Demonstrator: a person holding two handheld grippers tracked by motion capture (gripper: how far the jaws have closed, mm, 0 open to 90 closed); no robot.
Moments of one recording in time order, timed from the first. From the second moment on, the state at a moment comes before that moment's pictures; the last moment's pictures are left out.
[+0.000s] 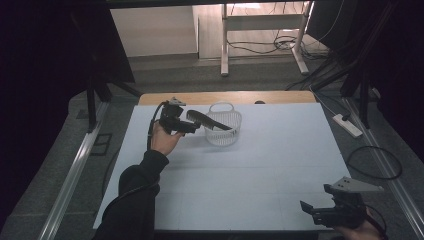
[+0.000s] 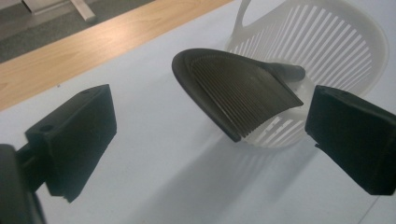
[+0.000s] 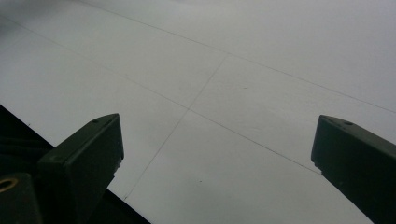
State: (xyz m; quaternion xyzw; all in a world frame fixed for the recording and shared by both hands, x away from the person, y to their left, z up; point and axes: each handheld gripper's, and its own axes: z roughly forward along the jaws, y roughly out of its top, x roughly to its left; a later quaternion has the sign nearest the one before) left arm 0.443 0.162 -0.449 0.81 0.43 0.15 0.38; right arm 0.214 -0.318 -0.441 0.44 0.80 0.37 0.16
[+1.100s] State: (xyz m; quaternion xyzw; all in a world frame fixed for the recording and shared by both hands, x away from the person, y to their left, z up) left arm 0.420 0.173 -0.443 0.82 0.41 0.12 0.38; right arm 0.215 -0.319 -0.440 0.47 0.79 0.35 0.20
